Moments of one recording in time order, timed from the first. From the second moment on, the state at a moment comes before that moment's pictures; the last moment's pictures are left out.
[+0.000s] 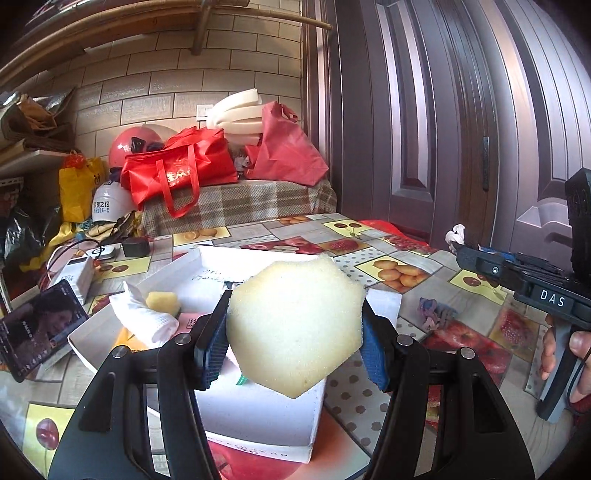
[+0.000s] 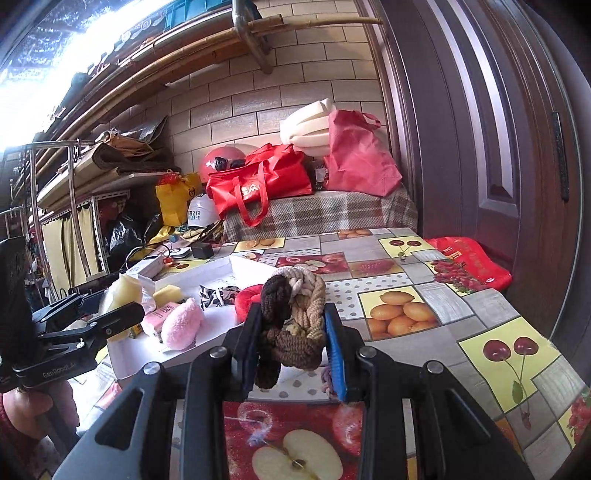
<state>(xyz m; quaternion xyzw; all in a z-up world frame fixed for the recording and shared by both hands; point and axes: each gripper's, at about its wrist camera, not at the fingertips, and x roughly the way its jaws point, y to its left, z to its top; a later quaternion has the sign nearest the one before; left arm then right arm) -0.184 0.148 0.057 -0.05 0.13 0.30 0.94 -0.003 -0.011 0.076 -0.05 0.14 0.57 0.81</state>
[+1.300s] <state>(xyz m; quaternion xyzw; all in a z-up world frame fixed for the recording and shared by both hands) -0.210 0.227 0.047 -0.12 0.14 0.39 0.90 -0.059 0.092 0.059 -0.12 0.18 0.63 0.74</state>
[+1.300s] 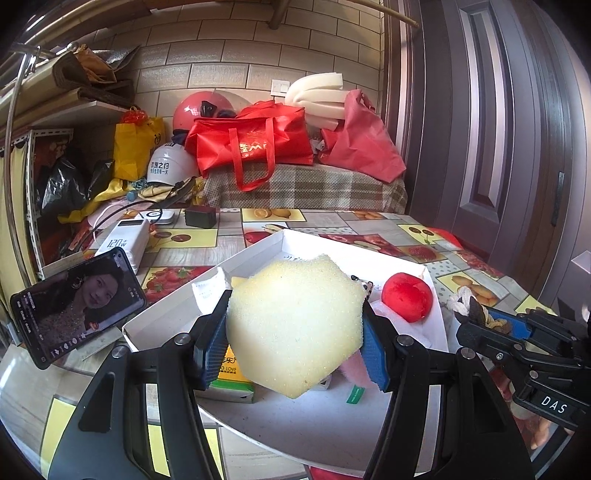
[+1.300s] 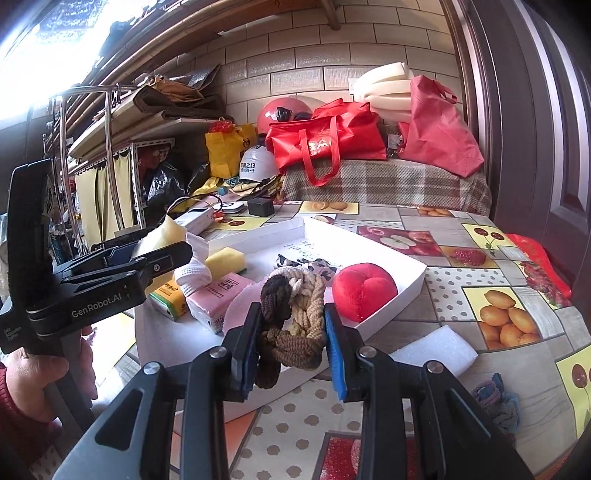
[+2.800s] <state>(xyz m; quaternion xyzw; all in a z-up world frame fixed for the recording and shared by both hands) -0.177 0.270 0.047 -0.08 0.17 0.43 0.88 -0.052 0.180 0.055 -0.12 0.21 0.60 0.76</state>
